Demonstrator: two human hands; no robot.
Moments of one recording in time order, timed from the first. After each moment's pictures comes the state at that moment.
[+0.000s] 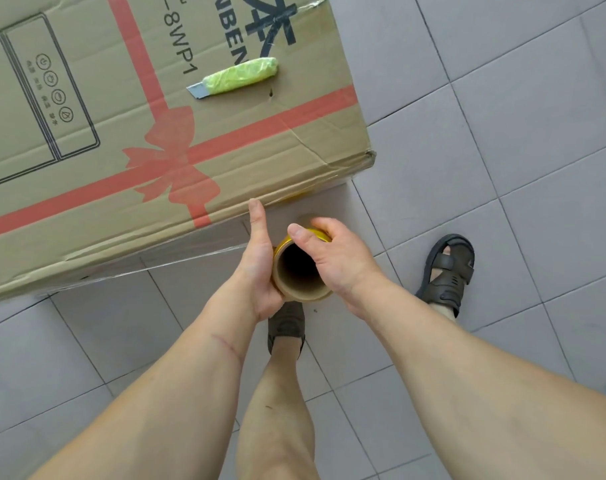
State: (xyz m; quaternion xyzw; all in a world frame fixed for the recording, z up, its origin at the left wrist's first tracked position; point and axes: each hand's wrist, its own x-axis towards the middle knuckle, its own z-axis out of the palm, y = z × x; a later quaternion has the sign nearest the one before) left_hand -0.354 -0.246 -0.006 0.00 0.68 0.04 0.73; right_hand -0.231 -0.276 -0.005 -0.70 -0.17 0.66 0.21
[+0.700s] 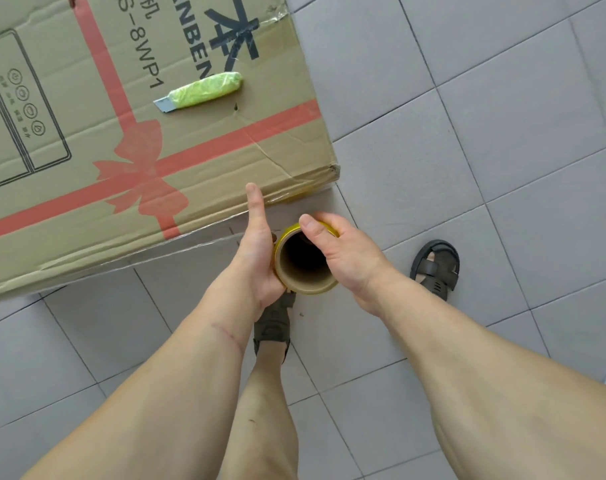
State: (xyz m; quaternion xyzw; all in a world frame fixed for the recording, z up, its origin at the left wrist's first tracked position) left_hand -0.298 -0.229 -0.004 -0.01 0.67 0.05 0.74; right_hand -0.172 -0.272 -0.006 -0.67 -0.16 0.69 0.21
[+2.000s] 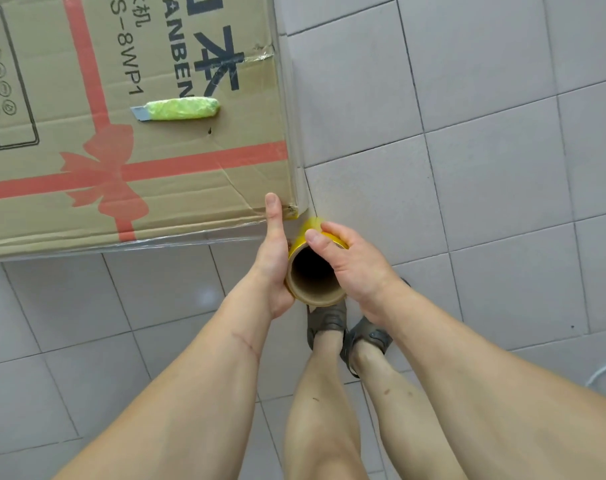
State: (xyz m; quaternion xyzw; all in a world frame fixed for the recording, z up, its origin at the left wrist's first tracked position) left_hand -0.203 -0.219 0.001 -0.04 0.68 0.11 0.72; right_hand -0.080 -0.241 -0.009 -0.66 -0.19 0.71 0.15
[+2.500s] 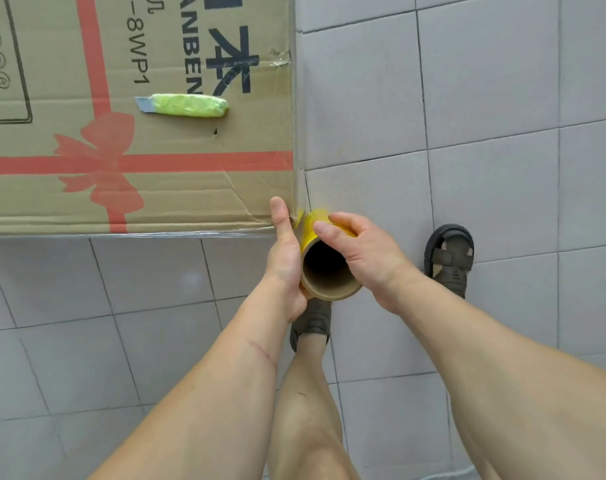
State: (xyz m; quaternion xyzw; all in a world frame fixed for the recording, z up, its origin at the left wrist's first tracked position) left_hand -0.176 -0.209 -0.009 -0.10 0.69 0.17 0.69; right_hand -0.051 -0.198 -0.009 -0.66 -0.24 0.70 0.11
